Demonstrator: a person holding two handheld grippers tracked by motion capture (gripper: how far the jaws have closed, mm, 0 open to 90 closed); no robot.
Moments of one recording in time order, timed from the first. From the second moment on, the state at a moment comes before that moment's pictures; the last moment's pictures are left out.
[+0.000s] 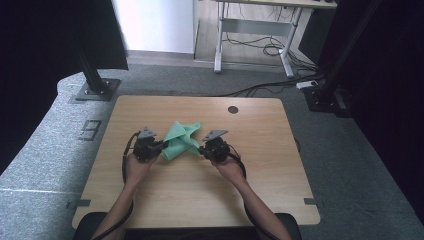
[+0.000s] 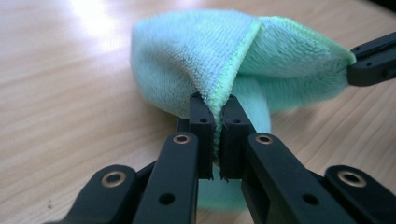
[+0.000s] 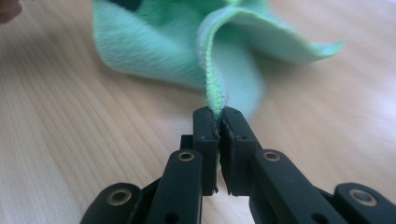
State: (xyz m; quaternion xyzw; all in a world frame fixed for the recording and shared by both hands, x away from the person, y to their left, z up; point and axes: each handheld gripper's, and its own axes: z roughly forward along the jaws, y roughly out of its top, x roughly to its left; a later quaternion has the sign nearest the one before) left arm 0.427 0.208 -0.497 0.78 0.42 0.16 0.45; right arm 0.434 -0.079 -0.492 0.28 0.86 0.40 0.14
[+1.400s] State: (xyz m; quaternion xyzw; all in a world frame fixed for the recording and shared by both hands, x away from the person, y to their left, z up) left arm 0.430 0.196 -0.540 0.83 0.44 0.16 0.31; right arm 0.443 -0.149 -0.540 0.39 0.85 0.32 0.17
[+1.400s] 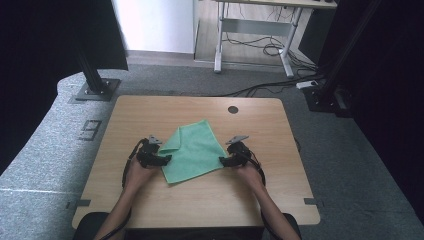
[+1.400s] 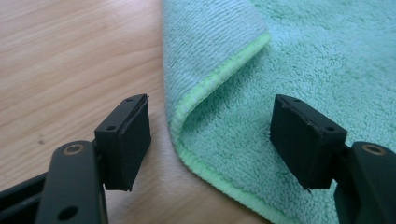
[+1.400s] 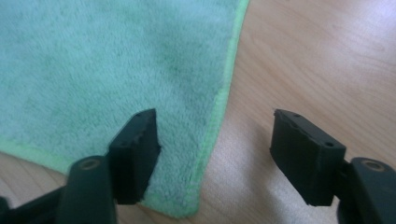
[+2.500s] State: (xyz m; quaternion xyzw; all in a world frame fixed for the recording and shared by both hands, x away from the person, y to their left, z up) left arm 0.463 0.158 -0.524 0.84 0.41 0.22 0.28; right arm 0.375 -0.202 -0.546 0.39 0.84 0.34 0.15
